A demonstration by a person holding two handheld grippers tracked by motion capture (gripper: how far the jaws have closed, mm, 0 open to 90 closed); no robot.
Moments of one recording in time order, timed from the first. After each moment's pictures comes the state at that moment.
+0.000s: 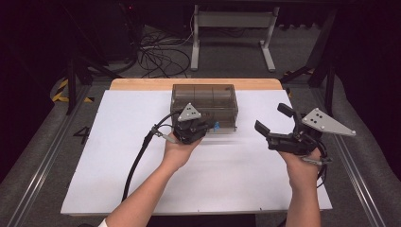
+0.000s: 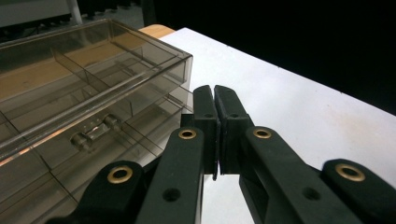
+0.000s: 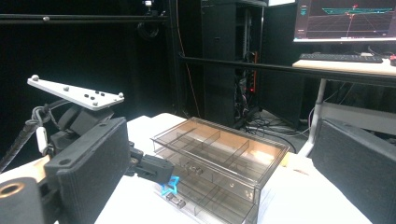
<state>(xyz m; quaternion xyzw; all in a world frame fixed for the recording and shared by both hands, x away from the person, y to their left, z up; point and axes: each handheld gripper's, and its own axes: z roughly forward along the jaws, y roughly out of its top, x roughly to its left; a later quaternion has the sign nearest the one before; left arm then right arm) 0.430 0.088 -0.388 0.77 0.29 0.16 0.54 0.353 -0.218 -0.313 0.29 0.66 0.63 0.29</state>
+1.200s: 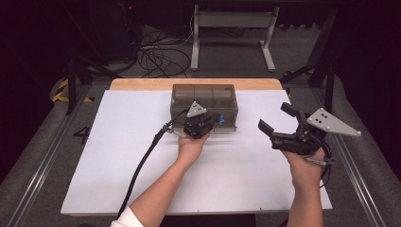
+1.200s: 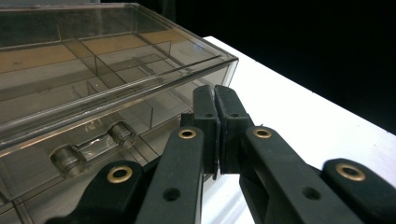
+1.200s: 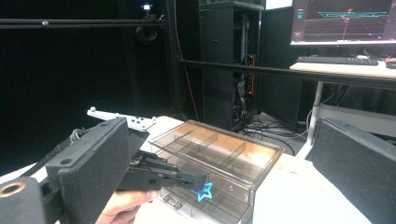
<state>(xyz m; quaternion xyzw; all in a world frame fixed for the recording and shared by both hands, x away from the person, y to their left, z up) 0.473 0.064 -0.427 0.72 0.36 0.16 0.57 0.352 -0.226 -0.311 0.29 0.65 0.64 0.29</state>
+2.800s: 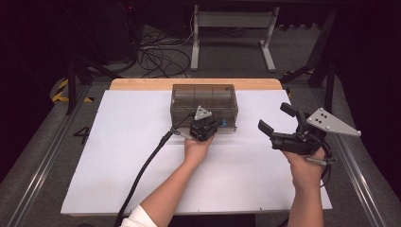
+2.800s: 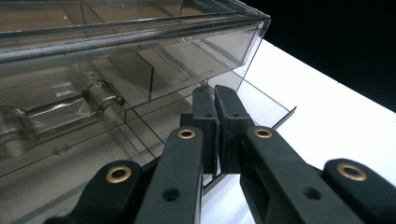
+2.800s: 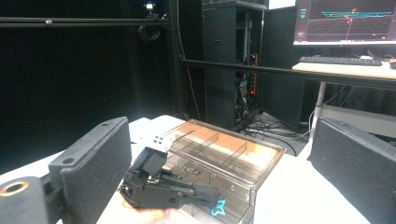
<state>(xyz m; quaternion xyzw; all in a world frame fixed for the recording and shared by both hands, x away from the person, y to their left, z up) 0.484 0.048 -0.453 0.72 0.38 0.16 0.55 0.353 -0.226 -0.311 0.29 0.65 0.64 0.29</state>
